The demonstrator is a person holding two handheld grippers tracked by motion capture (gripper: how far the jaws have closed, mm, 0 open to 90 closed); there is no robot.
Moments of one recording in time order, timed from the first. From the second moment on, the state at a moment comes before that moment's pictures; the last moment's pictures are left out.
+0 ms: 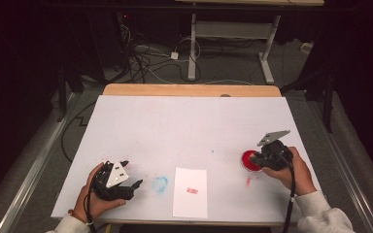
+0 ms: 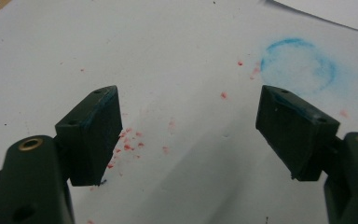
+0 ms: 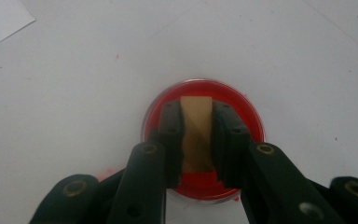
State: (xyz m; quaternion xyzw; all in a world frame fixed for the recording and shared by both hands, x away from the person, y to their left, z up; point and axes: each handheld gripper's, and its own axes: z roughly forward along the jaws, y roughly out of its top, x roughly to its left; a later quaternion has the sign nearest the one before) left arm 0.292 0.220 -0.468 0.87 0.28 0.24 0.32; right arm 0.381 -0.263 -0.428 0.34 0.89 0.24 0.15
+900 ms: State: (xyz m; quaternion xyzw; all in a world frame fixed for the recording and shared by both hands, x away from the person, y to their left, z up) left arm 0.292 0.219 -0.469 0.87 0.28 0.24 0.32; right arm 0.385 -0.260 -0.434 0.35 0.89 0.23 0.15
